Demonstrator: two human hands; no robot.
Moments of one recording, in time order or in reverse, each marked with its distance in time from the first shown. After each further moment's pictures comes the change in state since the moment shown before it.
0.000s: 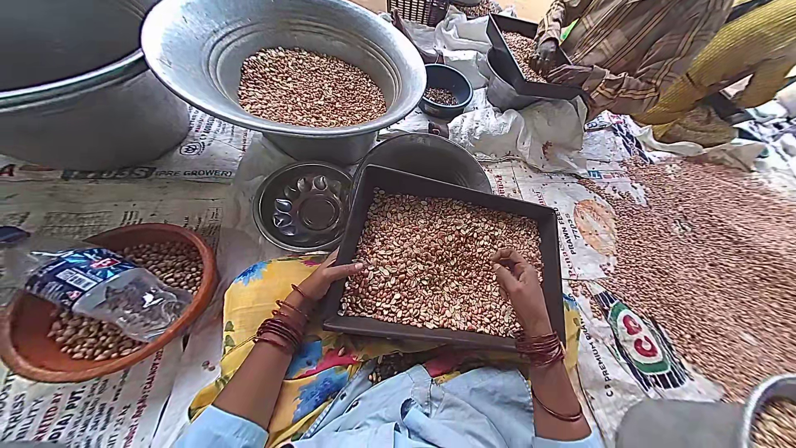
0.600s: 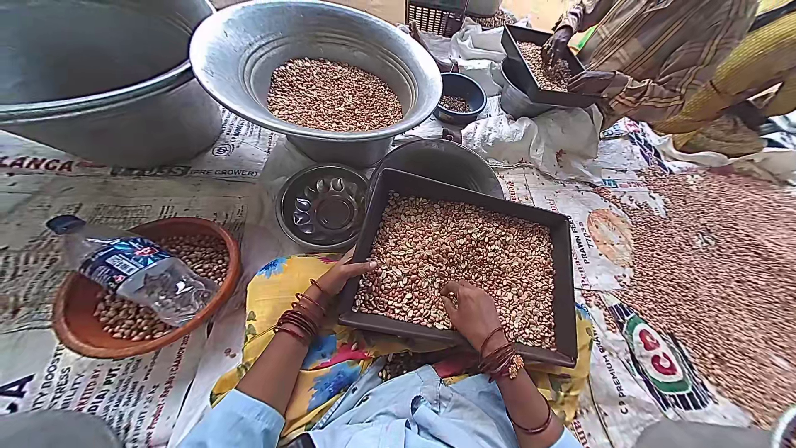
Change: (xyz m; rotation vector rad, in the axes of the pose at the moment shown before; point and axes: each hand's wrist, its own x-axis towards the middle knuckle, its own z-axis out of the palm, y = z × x) left_hand -0.002 0.002 0.001 -0.001 -0.007 0.009; right_hand -0.024 -0.023 0.078 -0.884 -0.504 0.023
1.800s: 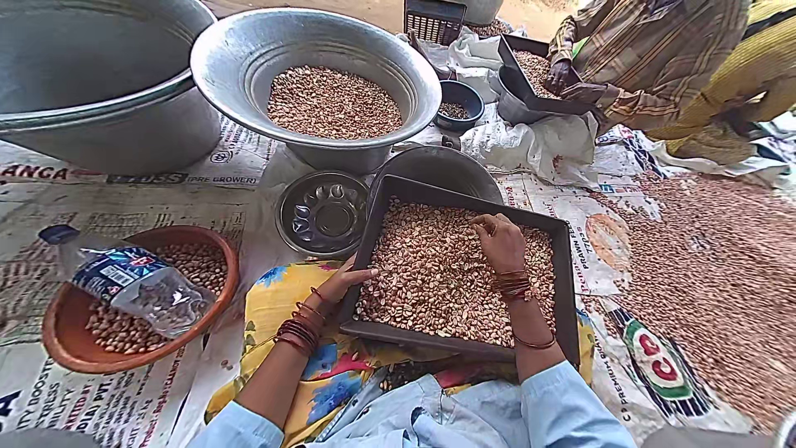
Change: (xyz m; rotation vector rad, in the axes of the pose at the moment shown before) left_hand 0.000 0.005 0.001 -0.007 -0.007 -0.019; right_hand 0.083 0.033 -0.075 0.092 0.597 0.038
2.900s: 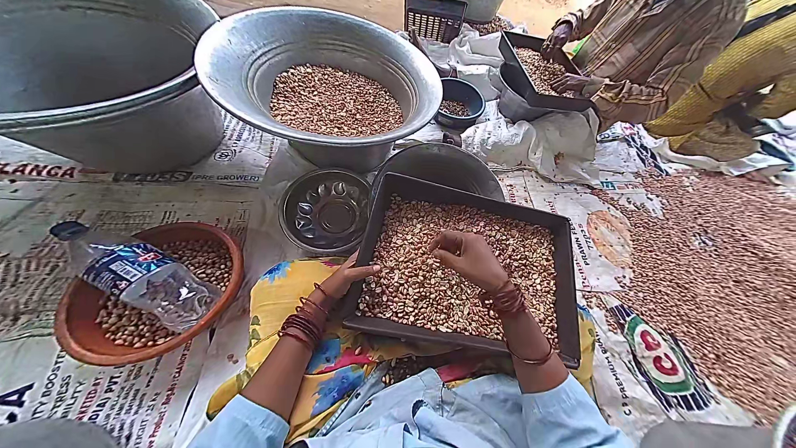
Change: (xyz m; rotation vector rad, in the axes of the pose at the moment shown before) left_hand 0.002 -0.007 -0.005 0.011 -0.023 0.023; right_hand -0.031 -0.045 -0.007 0.472 -0.514 -0.273
